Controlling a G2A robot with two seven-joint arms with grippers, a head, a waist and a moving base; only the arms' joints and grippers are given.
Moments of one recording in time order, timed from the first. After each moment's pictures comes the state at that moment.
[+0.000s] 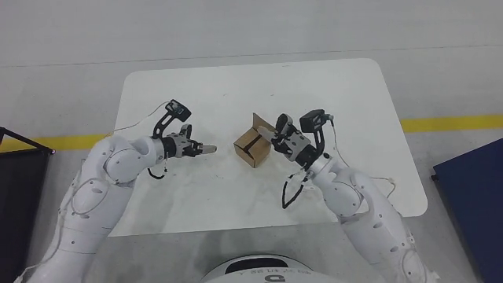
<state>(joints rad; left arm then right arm) 1.36 -1.00 -1.31 -1.64 0.62 -0.46 -0.92 -1.56 -1.20 1.15 -1.83 -0.78 -0.24 0.18</state>
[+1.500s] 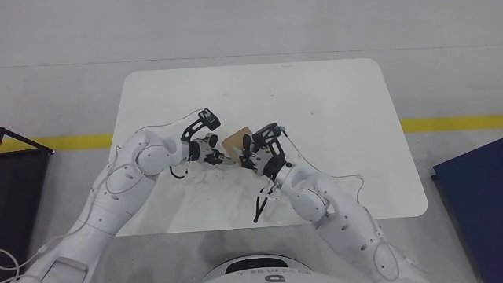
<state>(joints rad) 1.17 -1.05 -1.03 -1.43 0.64 -0.53 -0.85 -1.46 -1.25 0.90 -1.75 -0.93 -0.08 0.26</state>
